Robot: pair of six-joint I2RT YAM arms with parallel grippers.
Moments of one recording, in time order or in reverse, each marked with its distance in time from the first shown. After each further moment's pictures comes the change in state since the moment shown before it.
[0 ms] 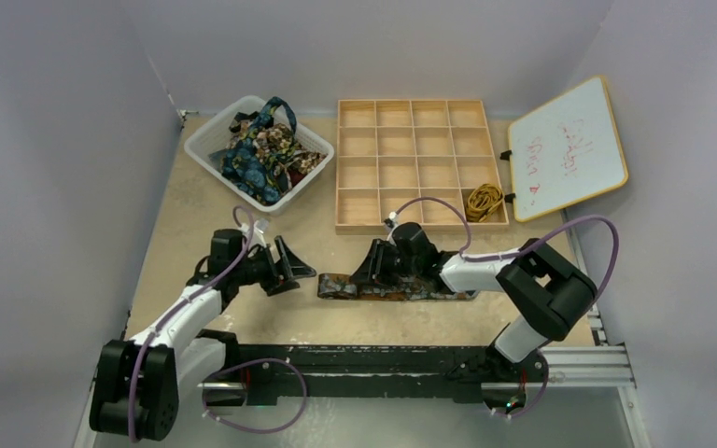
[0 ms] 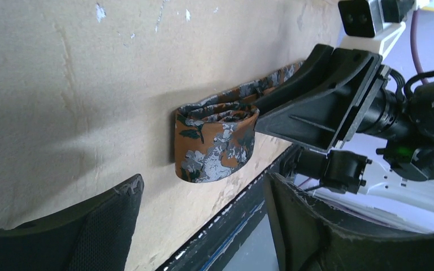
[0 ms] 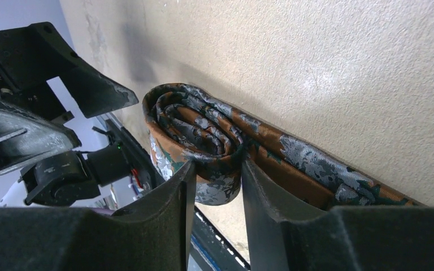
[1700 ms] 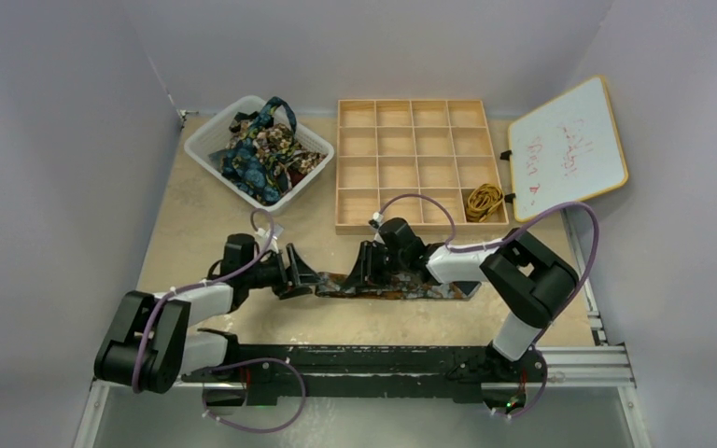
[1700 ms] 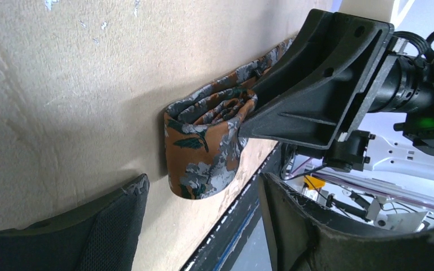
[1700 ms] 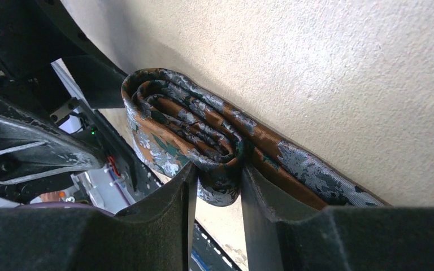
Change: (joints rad) left arm -0.060 0.253 -0.095 0.383 0.112 -0.030; right arm 0.022 0.106 0.122 -0.124 -0.046 -0.113
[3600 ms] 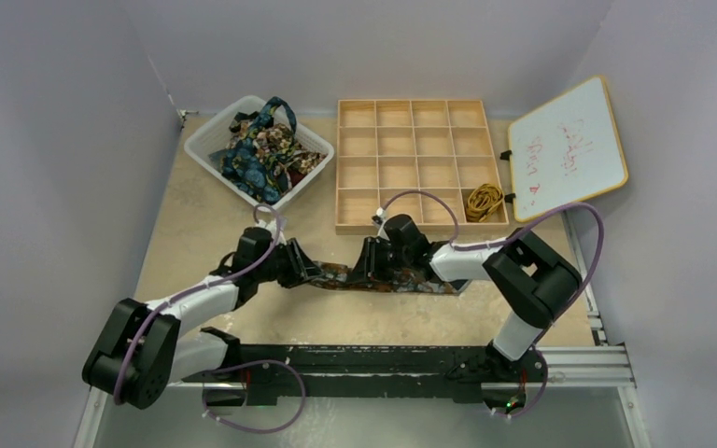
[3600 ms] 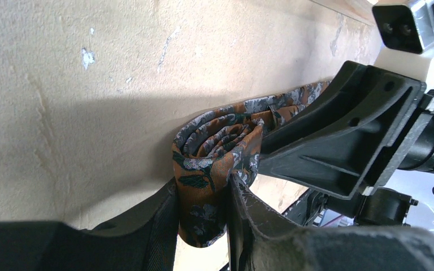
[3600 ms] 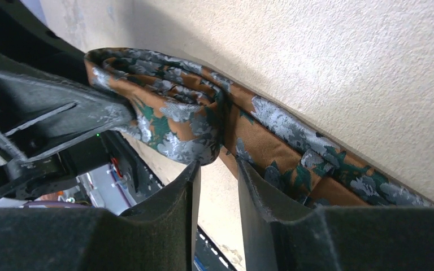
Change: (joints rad) left arm -0.180 -0.060 0.079 -0.097 -0.378 -0.087; right arm -0.040 -0.019 -0.013 0.034 -0.034 -0.026
